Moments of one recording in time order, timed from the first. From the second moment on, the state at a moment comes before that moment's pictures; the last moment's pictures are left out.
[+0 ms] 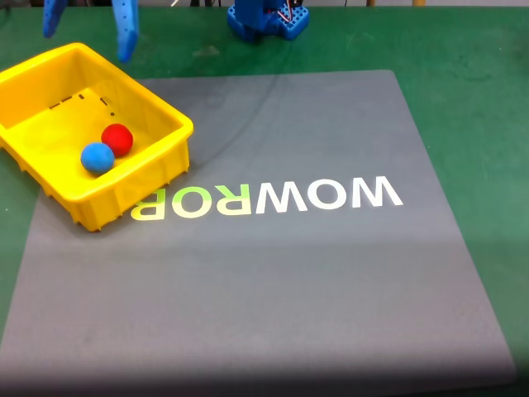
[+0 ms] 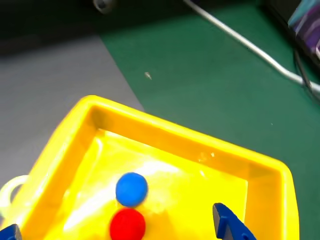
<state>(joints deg) 36.2 100.7 90.8 40.7 -98.0</state>
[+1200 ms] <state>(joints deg) 4.0 189.5 174.0 76.5 -101.6</state>
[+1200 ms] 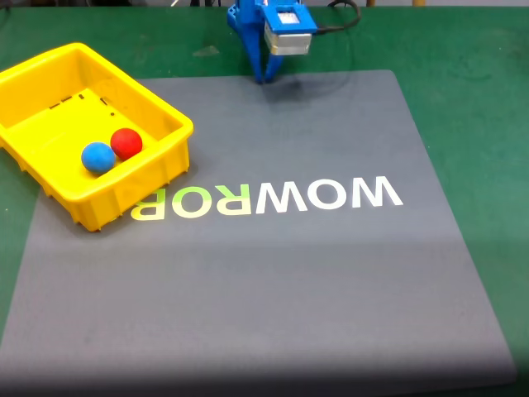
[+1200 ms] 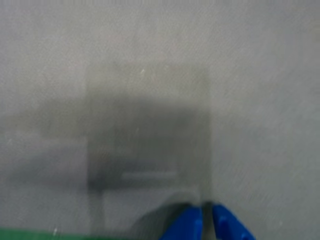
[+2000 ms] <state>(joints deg) 4.8 189.8 175.9 77.7 -99.3</state>
